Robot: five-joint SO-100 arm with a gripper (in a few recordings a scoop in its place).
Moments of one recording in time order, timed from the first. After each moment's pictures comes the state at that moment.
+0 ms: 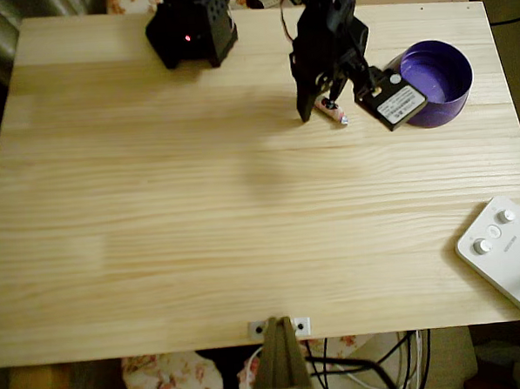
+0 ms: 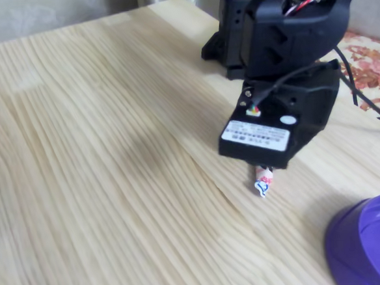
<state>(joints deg) -57.7 102.2 129.5 47.8 31.9</state>
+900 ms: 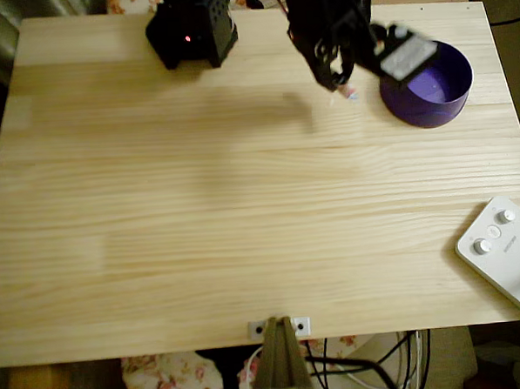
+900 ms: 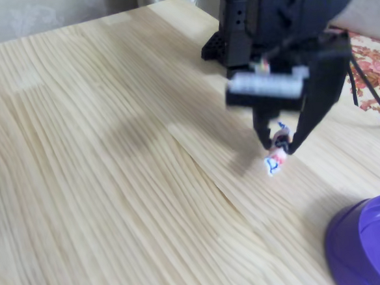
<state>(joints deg) -59.8 123.8 133.6 52.2 33.2</state>
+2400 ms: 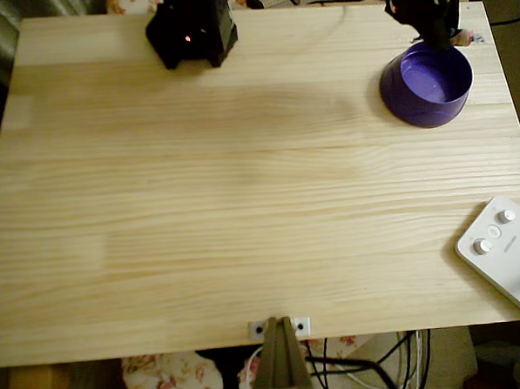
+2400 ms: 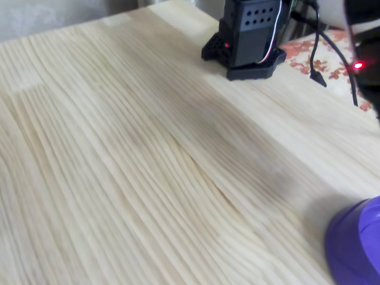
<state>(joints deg) -71.0 103.3 110.0 35.9 19.3</state>
